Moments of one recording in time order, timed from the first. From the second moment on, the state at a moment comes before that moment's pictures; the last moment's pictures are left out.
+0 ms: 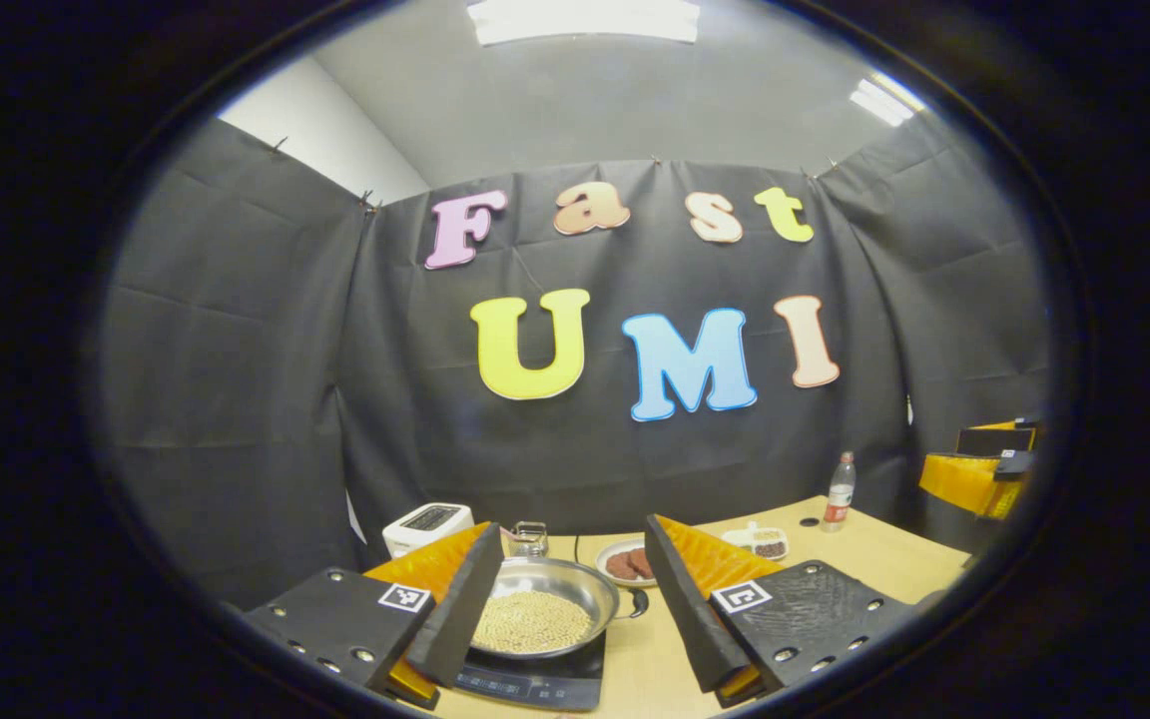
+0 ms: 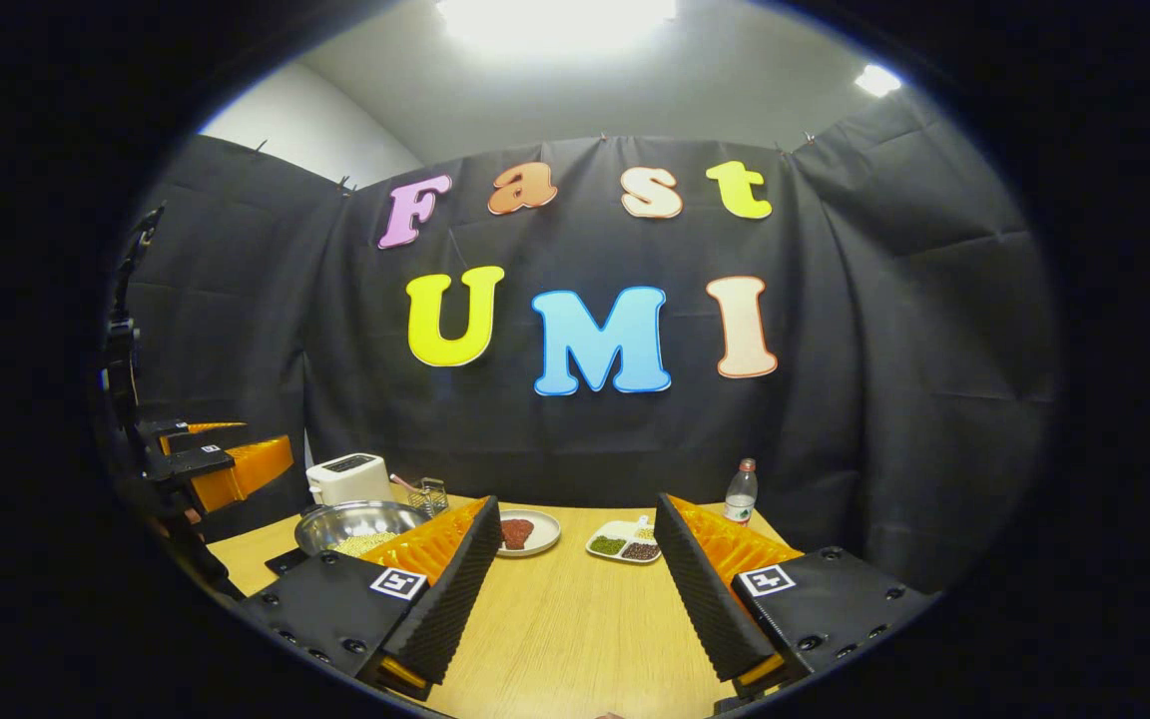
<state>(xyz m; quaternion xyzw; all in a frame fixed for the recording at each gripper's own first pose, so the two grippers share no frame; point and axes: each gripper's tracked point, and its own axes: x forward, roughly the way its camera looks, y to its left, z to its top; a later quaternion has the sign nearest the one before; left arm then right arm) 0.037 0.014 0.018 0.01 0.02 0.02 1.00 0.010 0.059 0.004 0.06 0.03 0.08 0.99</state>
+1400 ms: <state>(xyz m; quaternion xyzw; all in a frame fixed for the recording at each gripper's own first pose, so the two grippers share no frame) -0.064 0.070 0.063 0.01 -0.03 0.02 1.00 -0.069 0.057 0.049 0.05 -0.02 0.05 1.00</state>
